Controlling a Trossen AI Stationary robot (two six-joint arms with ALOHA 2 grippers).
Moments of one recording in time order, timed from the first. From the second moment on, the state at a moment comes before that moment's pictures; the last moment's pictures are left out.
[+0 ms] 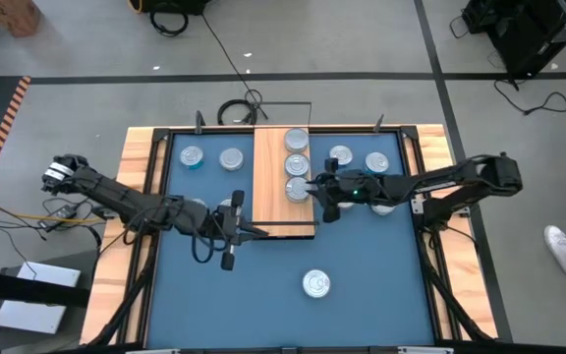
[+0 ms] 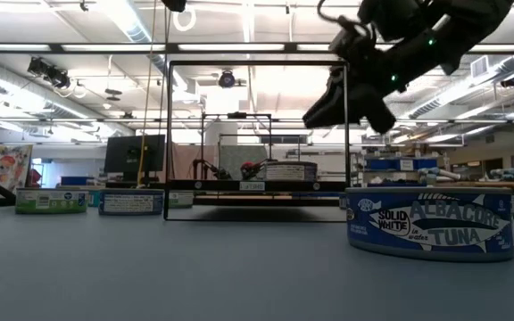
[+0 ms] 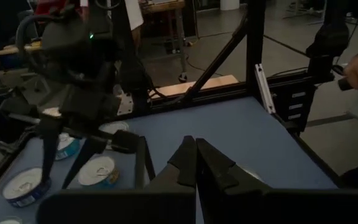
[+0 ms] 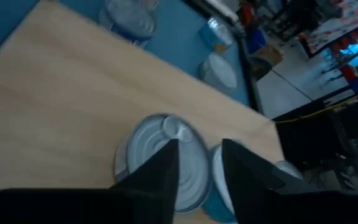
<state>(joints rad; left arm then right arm) -0.33 1.19 0.81 0.21 -0.23 0.09 -0.09 1.36 0.64 0.26 0.25 -0.56</state>
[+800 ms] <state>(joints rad) -0.08 1.17 0.60 0.55 0.10 0.11 -0.09 1.17 0.64 0.03 0.22 -0.29</state>
